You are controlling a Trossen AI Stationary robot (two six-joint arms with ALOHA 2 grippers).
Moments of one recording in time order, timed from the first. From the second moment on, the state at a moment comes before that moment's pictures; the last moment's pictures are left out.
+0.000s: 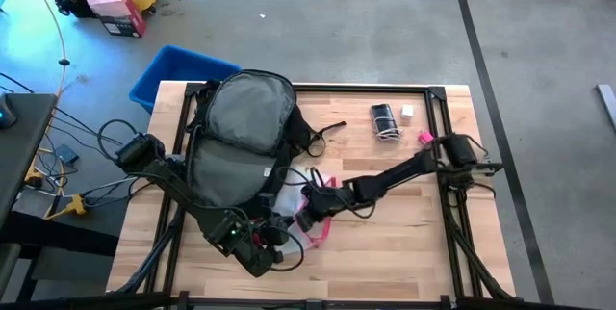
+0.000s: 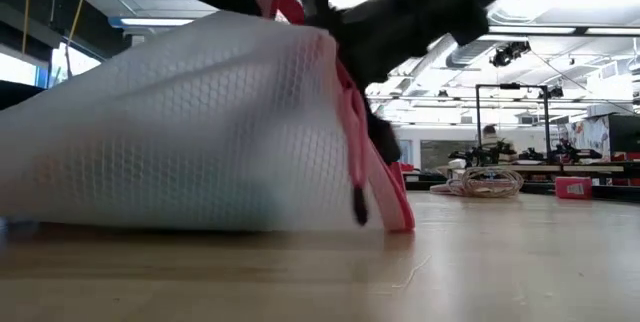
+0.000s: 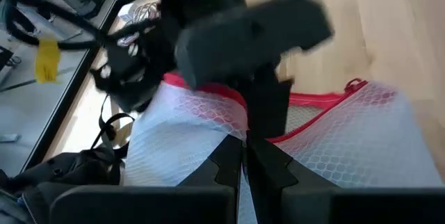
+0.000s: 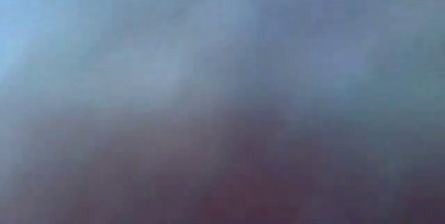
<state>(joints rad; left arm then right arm) -0.68 1.75 1.21 -0.44 -0.91 -0.32 0.25 2.02 1.17 0.25 0.00 1.15</state>
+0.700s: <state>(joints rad) -0.68 1.75 1.21 -0.45 -0.85 -0.32 0.23 2.00 1.34 -0.10 -0.22 0.87</state>
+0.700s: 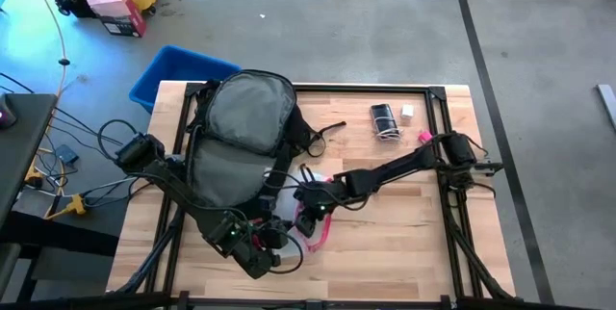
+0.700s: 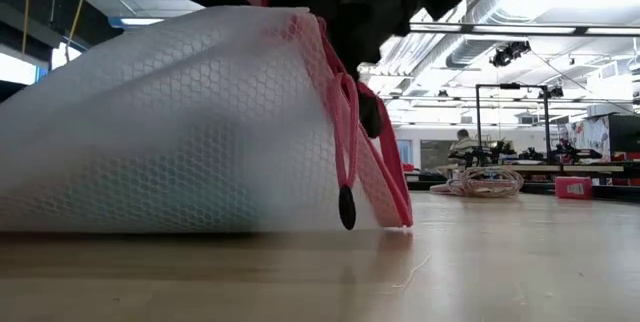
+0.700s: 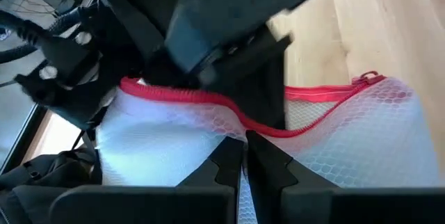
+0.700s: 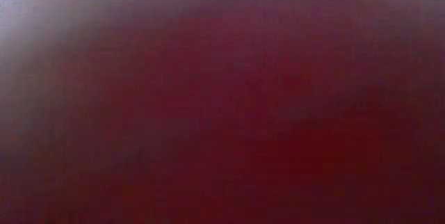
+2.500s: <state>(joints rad) -0.61 1.75 1.21 -0.50 -0.79 -0.33 -0.80 1.51 0.74 -1.01 0.32 0.37</state>
